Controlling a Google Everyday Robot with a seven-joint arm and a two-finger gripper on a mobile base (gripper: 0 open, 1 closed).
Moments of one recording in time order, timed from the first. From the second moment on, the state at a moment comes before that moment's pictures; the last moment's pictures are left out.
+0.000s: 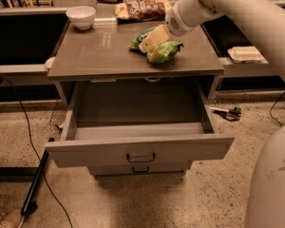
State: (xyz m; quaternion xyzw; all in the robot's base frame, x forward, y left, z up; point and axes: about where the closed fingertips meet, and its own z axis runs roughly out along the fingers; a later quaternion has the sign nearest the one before) arm 0.755 -0.073 0.906 -0.38 0.84 0.10 0.38
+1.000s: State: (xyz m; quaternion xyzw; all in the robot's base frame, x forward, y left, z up) arm 0.788 -0.059 0.862 -0.39 0.84 0.05 0.38
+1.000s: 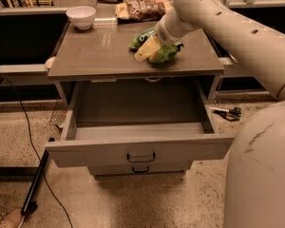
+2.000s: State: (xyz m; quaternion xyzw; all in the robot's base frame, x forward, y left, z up) arm 0.802 -0.067 0.839 -0.38 0.85 0.02 0.36
